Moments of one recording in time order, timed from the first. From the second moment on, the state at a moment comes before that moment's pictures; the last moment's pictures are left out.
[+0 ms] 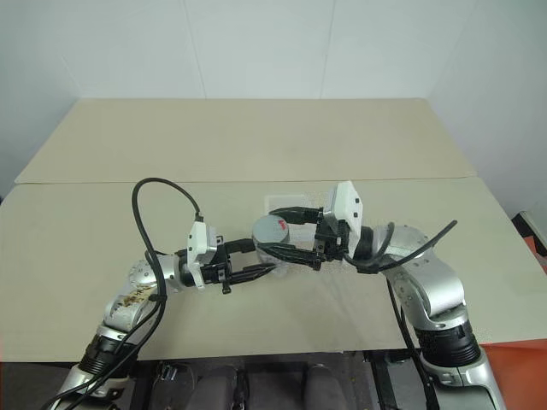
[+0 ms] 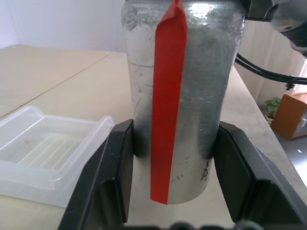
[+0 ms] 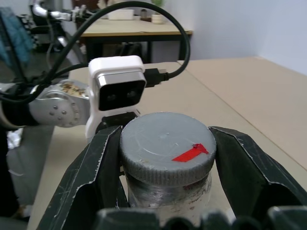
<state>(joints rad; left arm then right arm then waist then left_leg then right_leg) -0.27 0.38 -0.16 -0.11 -0.39 0.15 -1.06 -0.43 -0.54 0.06 -0.32 0.60 0.42 1.06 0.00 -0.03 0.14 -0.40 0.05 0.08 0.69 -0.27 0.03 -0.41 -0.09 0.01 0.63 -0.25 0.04</state>
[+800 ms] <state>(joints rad) -0.30 0.37 -0.17 -0.10 -0.39 0.15 -1.06 -0.60 -0.52 0.09 0.00 0.60 0.28 1.42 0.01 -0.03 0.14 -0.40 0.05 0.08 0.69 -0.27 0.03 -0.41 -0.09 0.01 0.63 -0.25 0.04</state>
